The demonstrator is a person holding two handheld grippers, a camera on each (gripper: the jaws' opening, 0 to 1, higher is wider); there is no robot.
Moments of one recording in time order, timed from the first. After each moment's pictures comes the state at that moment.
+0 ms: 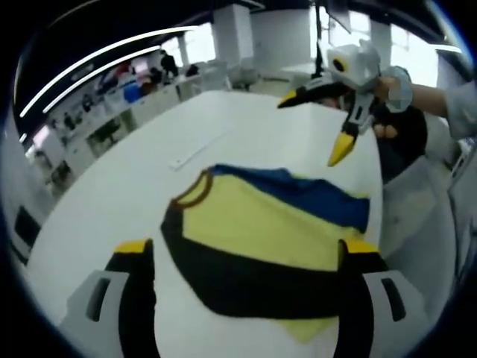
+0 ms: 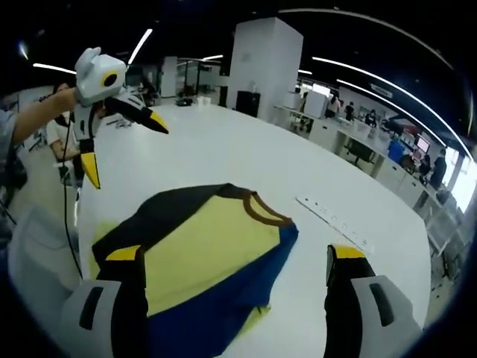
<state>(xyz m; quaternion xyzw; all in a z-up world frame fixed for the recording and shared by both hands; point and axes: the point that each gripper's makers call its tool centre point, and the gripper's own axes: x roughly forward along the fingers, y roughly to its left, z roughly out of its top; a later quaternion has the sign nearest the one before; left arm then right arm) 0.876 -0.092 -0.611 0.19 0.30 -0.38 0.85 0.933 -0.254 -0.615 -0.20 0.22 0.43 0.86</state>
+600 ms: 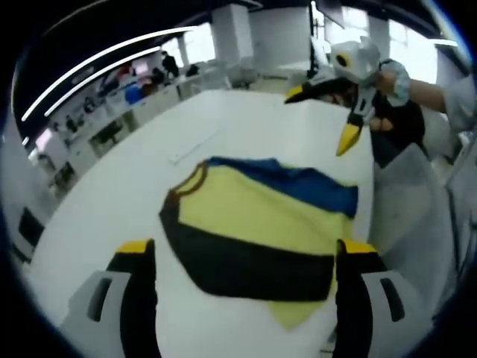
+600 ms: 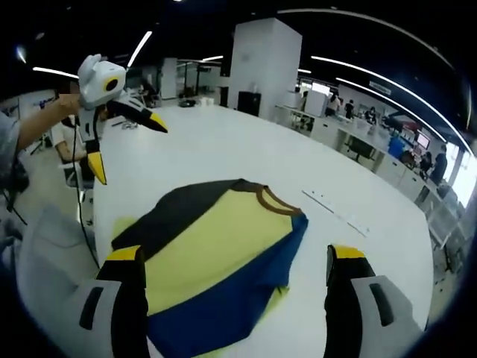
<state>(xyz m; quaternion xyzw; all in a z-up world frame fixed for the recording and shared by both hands) 0.829 -0.079 -0.612 0.20 0.30 -0.38 0.85 0.885 -0.261 -0.620 -0.19 0.23 0.43 0.85</state>
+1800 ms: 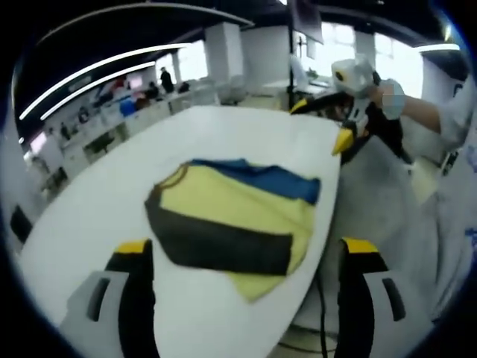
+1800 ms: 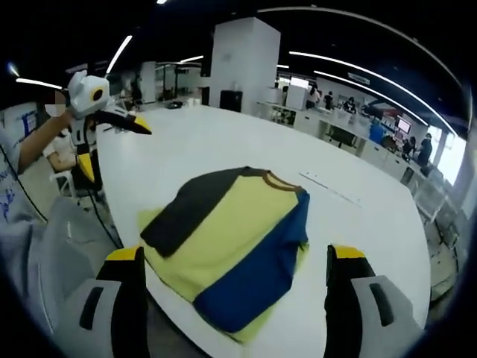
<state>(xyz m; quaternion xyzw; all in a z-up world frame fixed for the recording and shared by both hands) 0.762 -0.034 -0.617 0.17 0.26 -0.42 0.86 0.786 -0.273 -0.617 -0.17 0.24 0.36 0.89</state>
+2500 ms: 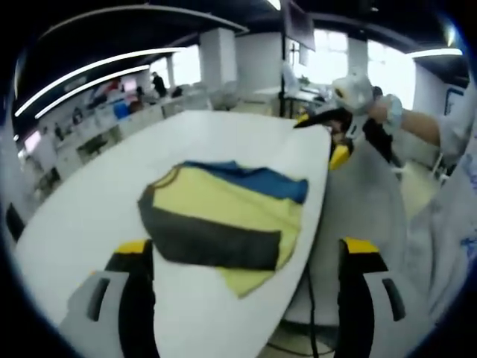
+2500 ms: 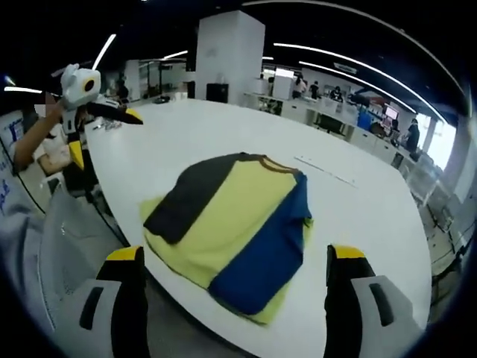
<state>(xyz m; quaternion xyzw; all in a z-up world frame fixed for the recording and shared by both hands) 0.744 -0.034 -0.613 0.15 0.24 -0.44 0.85 0.759 -0.269 -0.641 -0.17 0.26 0.33 0.89</state>
